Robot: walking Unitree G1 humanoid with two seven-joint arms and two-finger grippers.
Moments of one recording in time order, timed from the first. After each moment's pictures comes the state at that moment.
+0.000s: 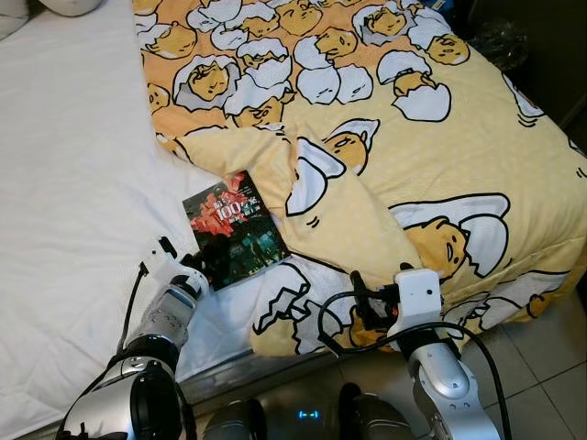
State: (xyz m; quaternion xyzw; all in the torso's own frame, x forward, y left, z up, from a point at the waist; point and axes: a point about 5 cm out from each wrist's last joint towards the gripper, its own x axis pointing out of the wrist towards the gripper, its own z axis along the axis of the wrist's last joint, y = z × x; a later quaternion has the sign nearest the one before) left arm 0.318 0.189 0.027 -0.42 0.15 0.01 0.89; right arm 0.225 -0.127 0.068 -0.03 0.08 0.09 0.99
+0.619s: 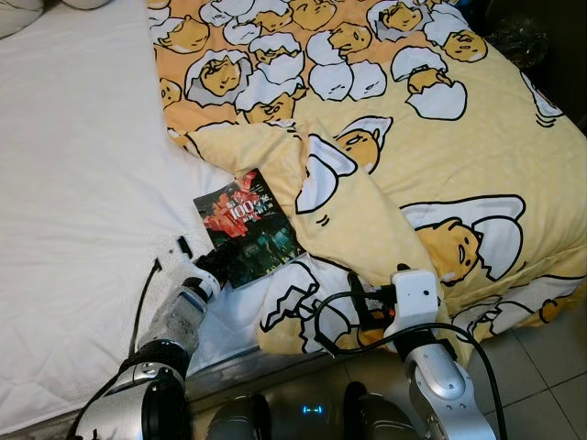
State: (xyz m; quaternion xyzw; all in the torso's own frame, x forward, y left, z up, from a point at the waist) left arm 0.316 0.171 0.025 -0.40 0.16 -0.03 0.90; right arm 0.224 -0.122 0.068 -0.02 0.08 0.09 0.99
